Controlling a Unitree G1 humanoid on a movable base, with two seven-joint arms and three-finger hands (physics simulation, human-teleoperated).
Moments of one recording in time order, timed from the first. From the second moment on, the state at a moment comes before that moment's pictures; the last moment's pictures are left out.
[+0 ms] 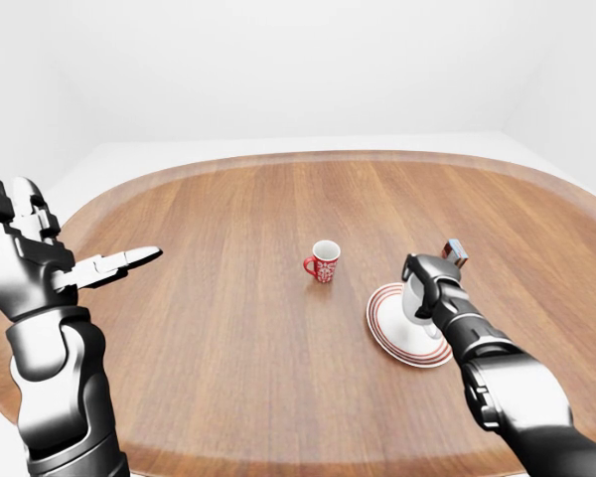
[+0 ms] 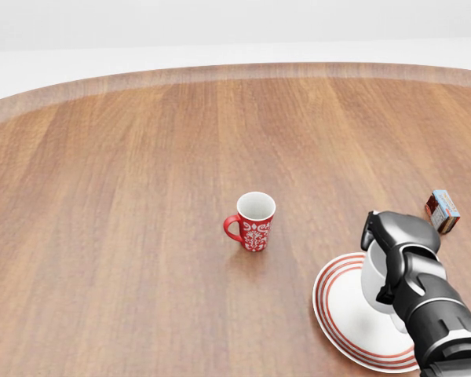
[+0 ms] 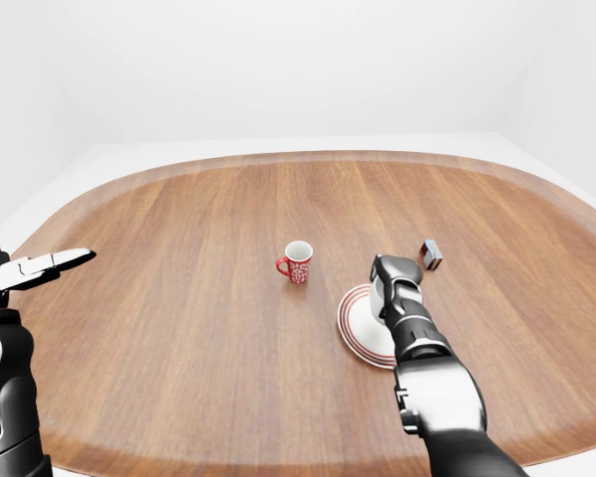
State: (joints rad) left arm -0.17 0.28 0.46 -0.38 -0.22 0.09 0.13; right arm -0.81 -0.34 0.02 1.33 -1.03 0.09 -0.14
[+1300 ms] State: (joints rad) left arm -0.17 0.27 0.46 -0.38 -0.21 0.09 0.13; right arm -0.80 -0.32 0.03 1.33 -1.05 0.09 -0.17
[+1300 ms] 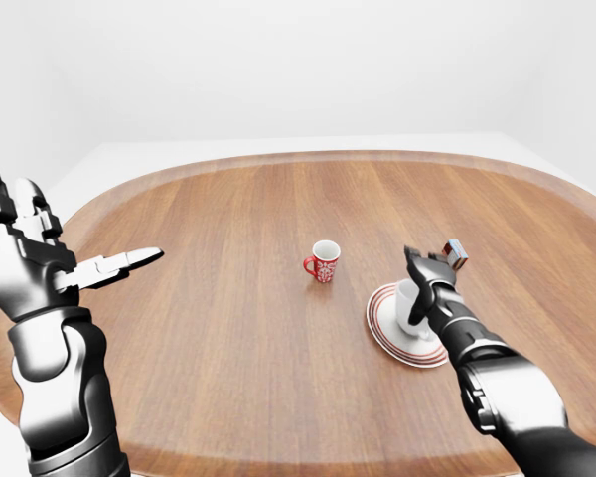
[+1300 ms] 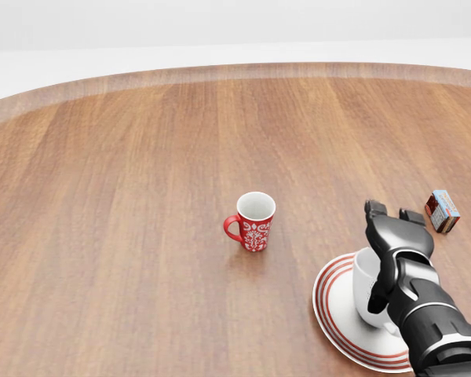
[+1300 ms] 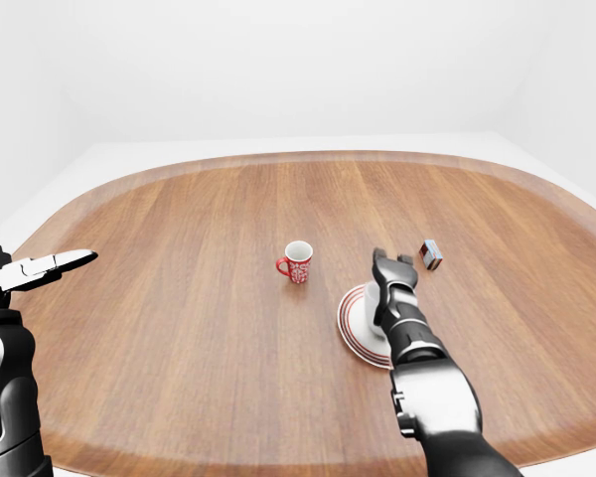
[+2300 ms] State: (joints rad) left arm -0.17 0.27 0.46 -0.38 -0.22 0.09 0.13; right arm -0.80 -0.31 -0.01 1.09 -0.75 0.09 0.61
